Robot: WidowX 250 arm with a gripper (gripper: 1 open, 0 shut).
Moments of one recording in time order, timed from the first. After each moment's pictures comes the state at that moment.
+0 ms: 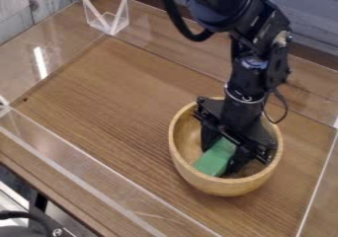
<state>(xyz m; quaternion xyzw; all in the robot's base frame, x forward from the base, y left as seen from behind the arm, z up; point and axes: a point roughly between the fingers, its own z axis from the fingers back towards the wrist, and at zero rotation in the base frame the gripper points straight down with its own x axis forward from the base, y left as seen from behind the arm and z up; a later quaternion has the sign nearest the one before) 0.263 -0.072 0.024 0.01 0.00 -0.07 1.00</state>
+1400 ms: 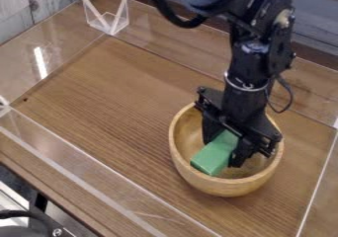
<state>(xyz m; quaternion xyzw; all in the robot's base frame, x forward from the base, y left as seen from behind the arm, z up) 0.248 -0.080 0.054 0.00 0.00 -0.12 0.99</state>
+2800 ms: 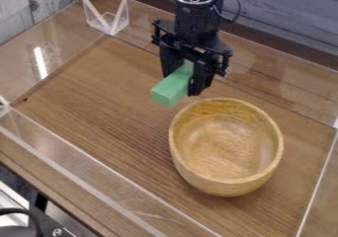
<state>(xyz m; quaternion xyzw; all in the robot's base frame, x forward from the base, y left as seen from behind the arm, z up) 0.280 -0.007 0.096 -0.01 0.00 -0.06 1.00</state>
